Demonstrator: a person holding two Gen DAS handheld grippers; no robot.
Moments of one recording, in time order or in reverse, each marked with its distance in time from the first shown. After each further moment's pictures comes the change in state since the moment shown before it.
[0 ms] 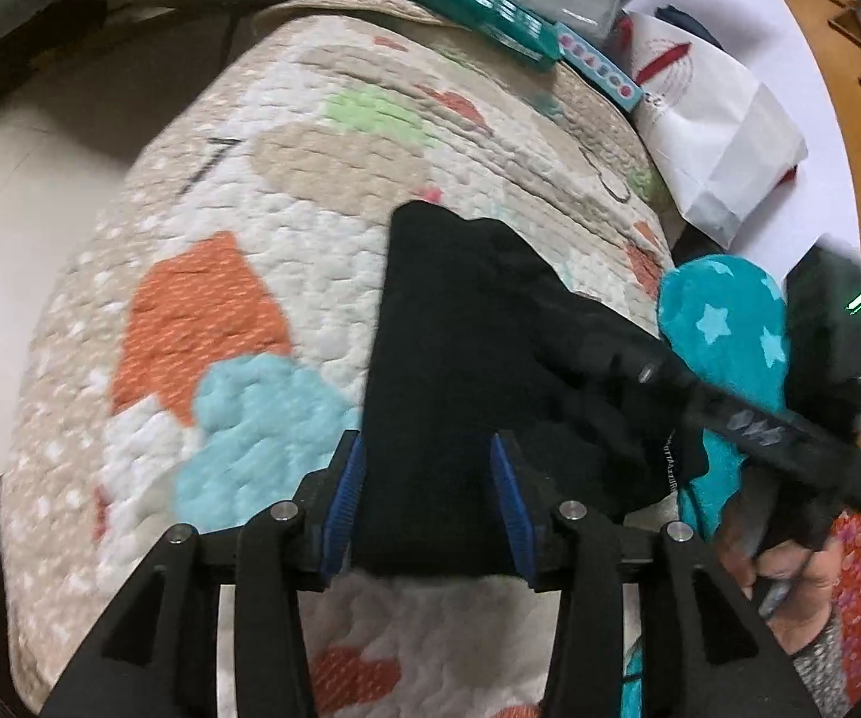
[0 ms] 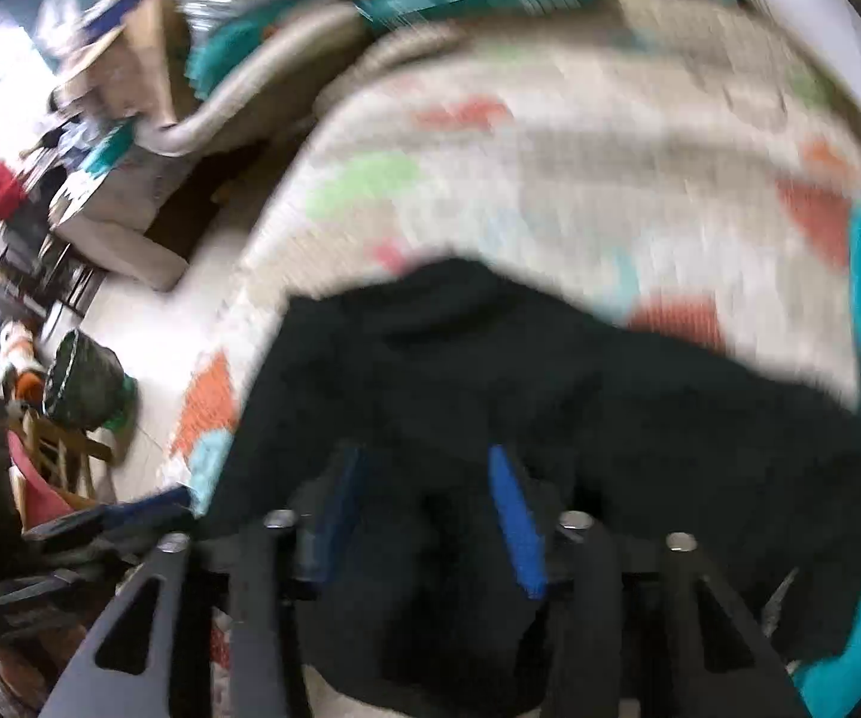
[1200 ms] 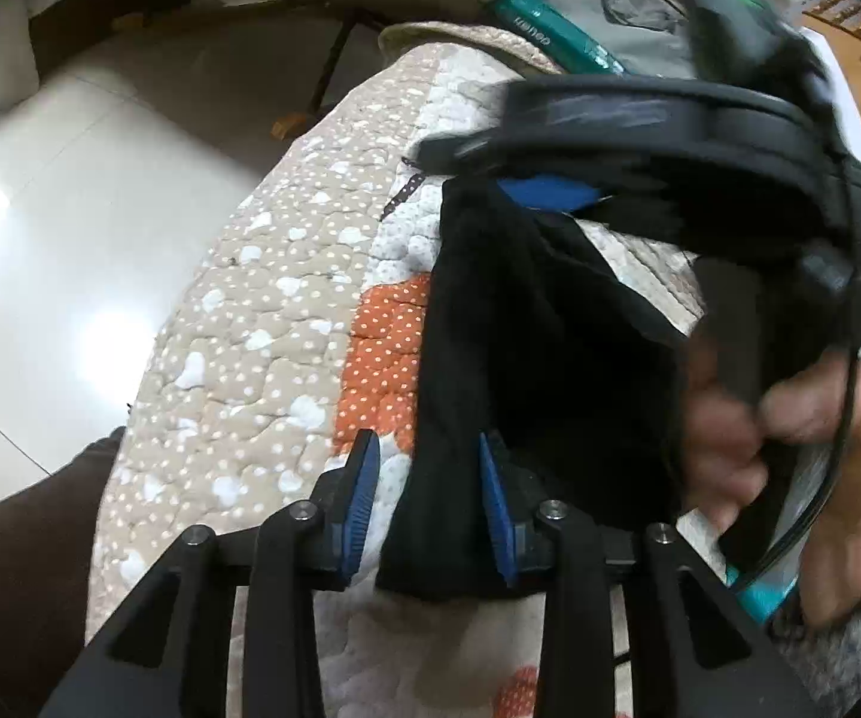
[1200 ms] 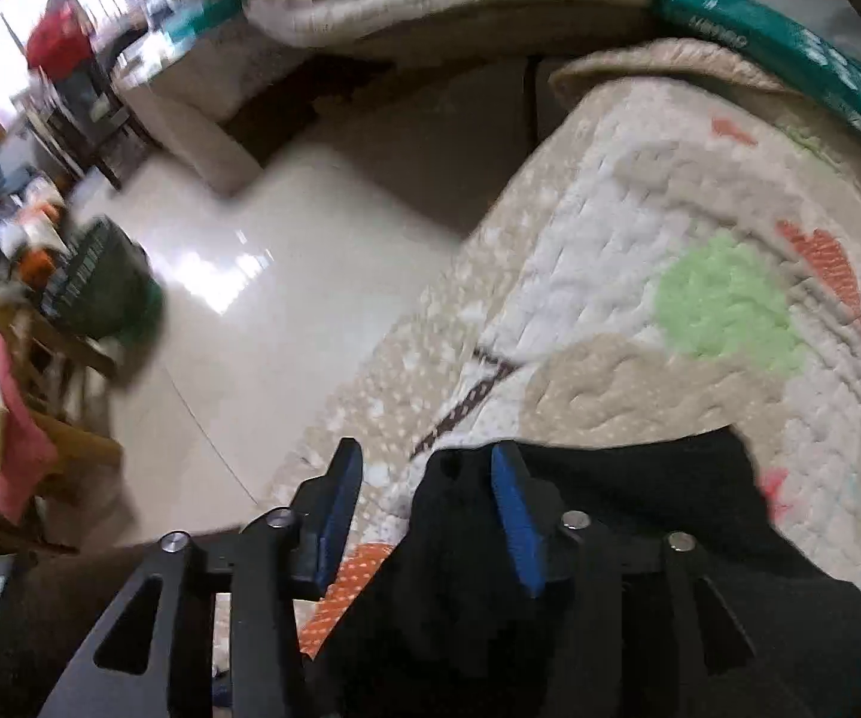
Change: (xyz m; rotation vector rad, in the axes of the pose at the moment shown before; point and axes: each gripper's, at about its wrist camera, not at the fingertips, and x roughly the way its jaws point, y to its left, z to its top) left arm -0.031 0.107 0.004 -0.135 -0.082 0.065; right arm 0.128 0.158 0.095 -0.228 0.121 0.091
